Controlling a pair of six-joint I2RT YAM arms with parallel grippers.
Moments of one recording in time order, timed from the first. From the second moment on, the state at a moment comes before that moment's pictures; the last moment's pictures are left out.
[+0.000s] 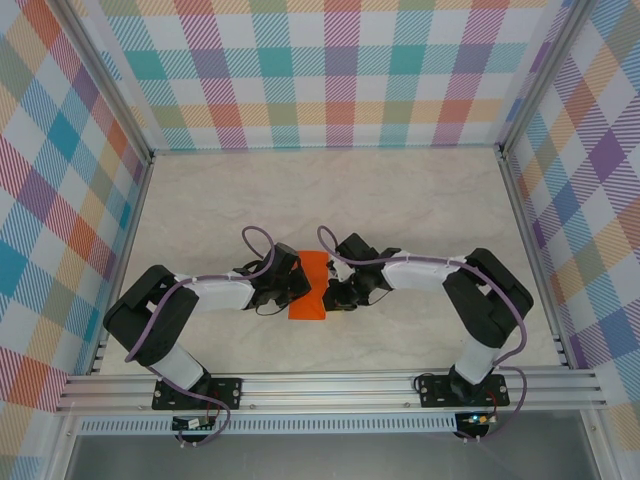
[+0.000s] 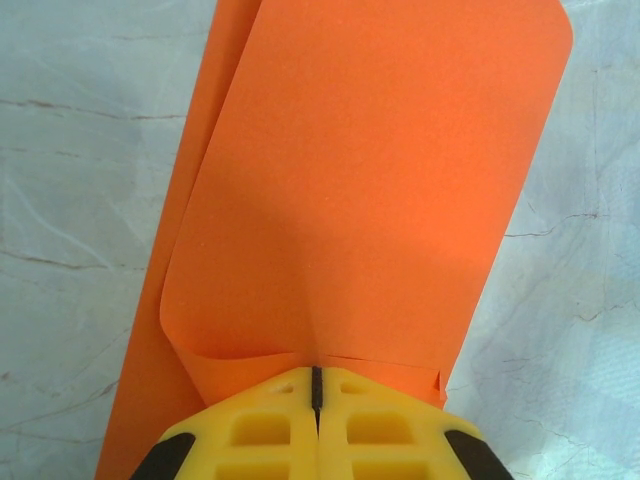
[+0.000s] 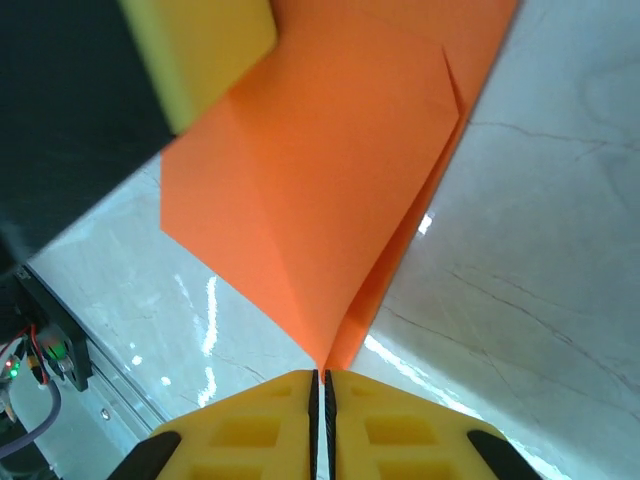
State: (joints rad) left arm -0.67 1.60 0.66 0.00 0.12 -1.08; right arm 0.78 1.71 0.92 -0.38 -0.55 0.61
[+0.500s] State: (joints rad) left arm -0.67 1.60 0.66 0.00 0.12 -1.08; right arm 0.84 1.85 0.97 -0.31 -0.60 0.67
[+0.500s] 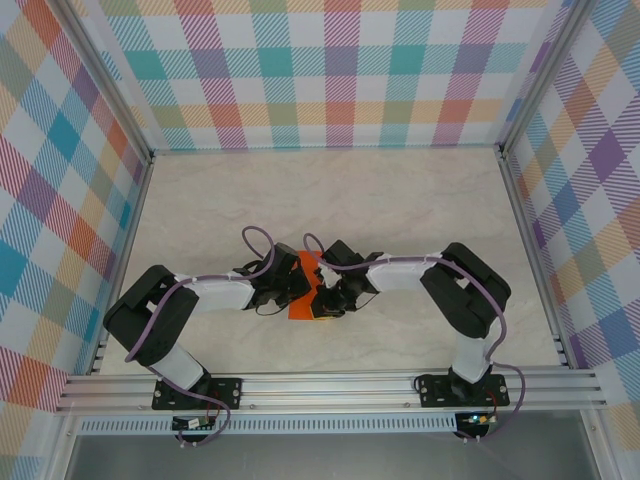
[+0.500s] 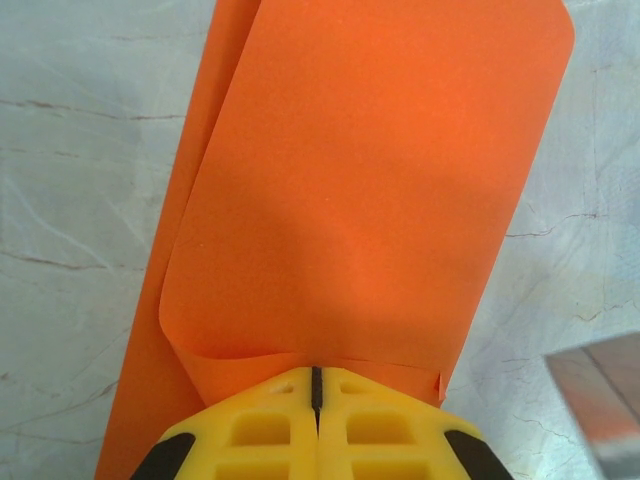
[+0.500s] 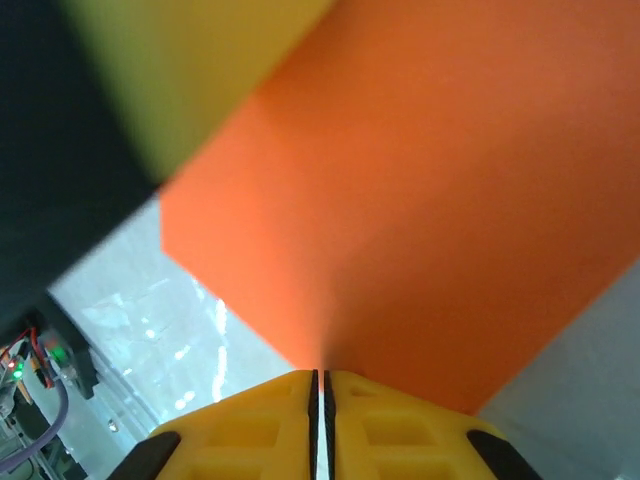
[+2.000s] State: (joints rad) left arm -0.67 1.59 0.65 0.00 0.12 -1.07; right arm 0.83 1.80 0.80 0.00 -0.56 0.85
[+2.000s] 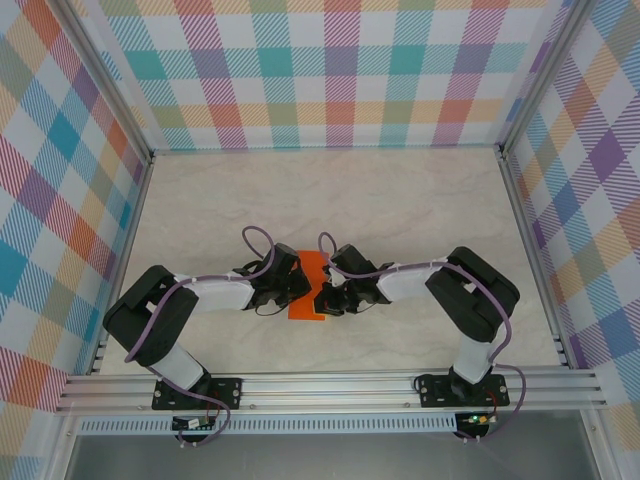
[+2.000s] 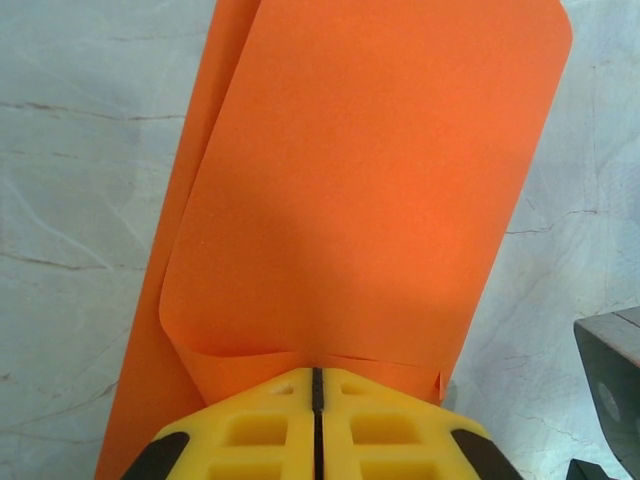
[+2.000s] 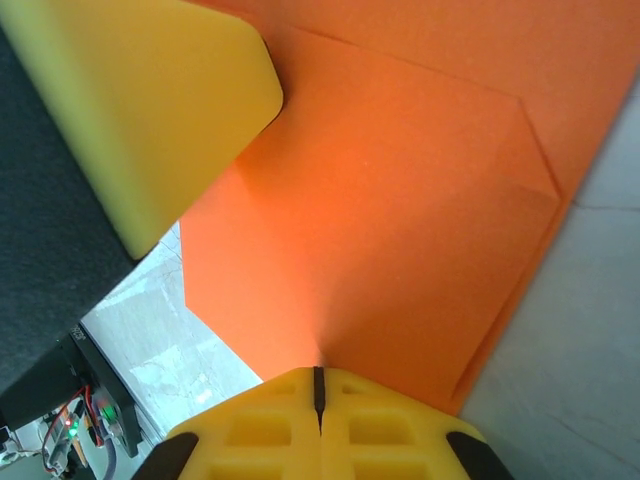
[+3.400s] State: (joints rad) left arm -0.67 1.56 0.52 0.23 0.21 -1.06; right arm 0.83 1.79 0.79 0.02 -0.55 0.88
